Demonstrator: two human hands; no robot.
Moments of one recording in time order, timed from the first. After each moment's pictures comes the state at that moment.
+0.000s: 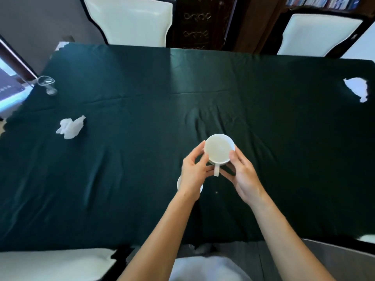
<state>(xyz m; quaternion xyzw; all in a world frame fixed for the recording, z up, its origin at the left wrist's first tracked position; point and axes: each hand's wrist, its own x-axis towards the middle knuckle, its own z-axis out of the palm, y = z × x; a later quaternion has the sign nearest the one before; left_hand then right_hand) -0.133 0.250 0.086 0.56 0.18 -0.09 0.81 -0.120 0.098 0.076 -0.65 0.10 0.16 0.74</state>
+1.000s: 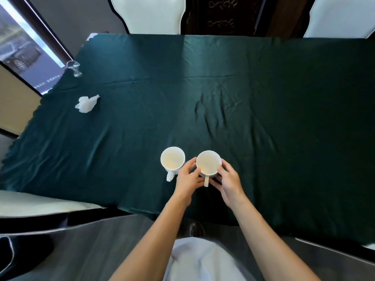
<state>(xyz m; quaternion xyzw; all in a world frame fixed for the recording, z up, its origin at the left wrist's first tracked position) -0.207 0.166 0.012 0.59 0.30 -0.09 0.74 -0.172 0.036 -0.009 -0.57 0.23 0.24 0.76</state>
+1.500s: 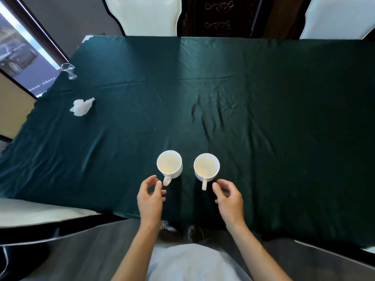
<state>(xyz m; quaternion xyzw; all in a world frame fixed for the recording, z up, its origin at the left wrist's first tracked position) -0.266 0.229 -0.012 0.64 0.43 0.12 0.62 -0.219 0.021 -0.036 -0.75 0.20 0.12 0.62</state>
